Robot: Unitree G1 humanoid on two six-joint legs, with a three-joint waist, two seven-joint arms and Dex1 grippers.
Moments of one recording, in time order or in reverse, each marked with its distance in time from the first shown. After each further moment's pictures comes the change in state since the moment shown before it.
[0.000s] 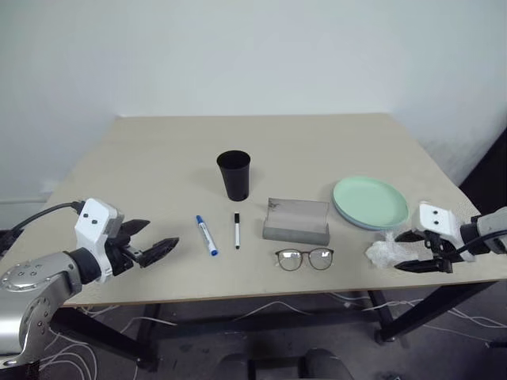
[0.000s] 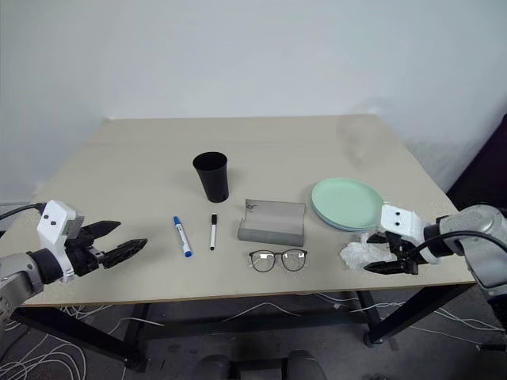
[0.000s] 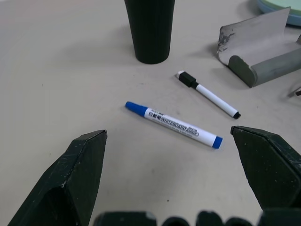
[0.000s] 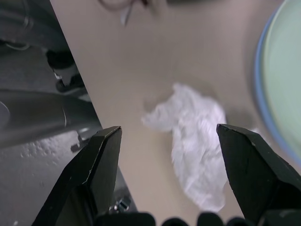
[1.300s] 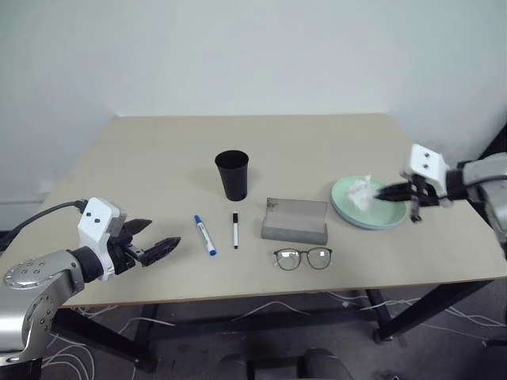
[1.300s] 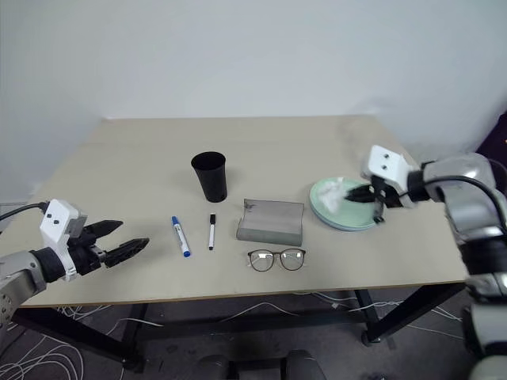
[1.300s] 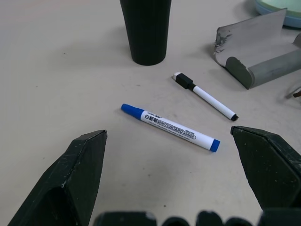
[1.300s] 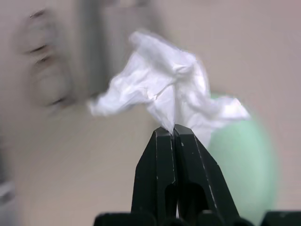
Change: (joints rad) left arm -0.022 0.001 -0.020 0.011 0.000 0.002 0.003; right arm -0.491 0.225 0.081 0.376 -0.089 -0.126 -0.114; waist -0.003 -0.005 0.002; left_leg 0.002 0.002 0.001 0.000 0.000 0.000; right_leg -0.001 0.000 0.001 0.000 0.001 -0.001
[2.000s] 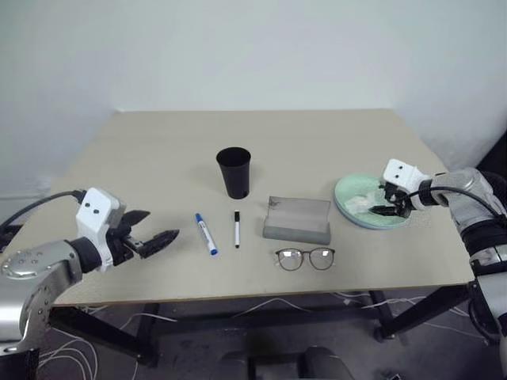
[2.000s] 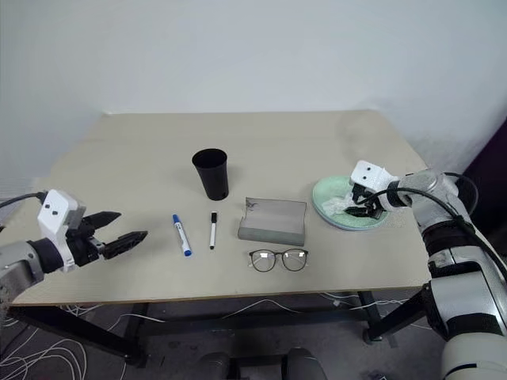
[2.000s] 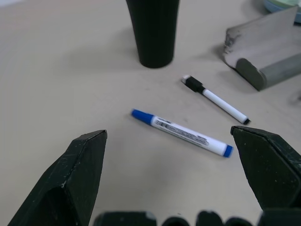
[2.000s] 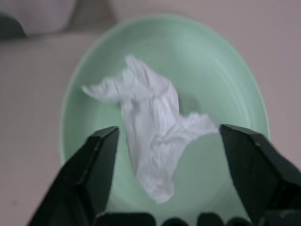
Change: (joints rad) left arm -0.069 0.050 -0.010 0.030 0.005 0.001 -0.002; right arm -0.091 0.101 0.038 0.360 -0.128 -0.143 -0.080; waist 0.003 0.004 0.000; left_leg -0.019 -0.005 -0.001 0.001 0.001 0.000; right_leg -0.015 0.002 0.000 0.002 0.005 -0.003
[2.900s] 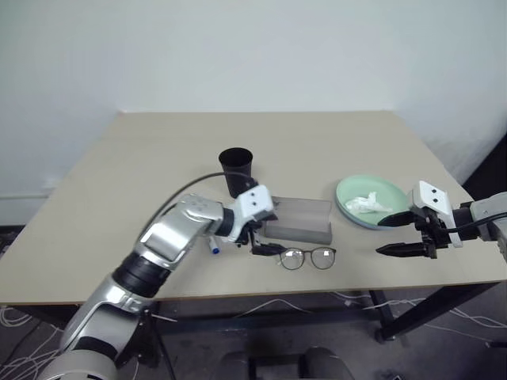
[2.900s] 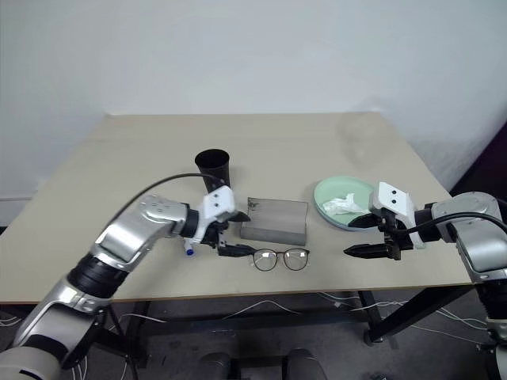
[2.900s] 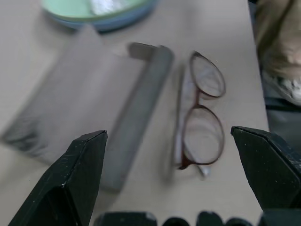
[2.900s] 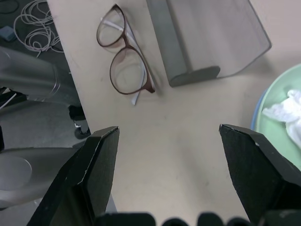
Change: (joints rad) left arm -0.691 -0.320 -0.915 0.269 0.337 -0.057 -0.253; right arm 0.467 -0.241 -0.164 -0.753 0.368 0.403 0.233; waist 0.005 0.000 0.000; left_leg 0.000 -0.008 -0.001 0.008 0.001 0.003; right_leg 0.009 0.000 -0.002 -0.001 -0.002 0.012
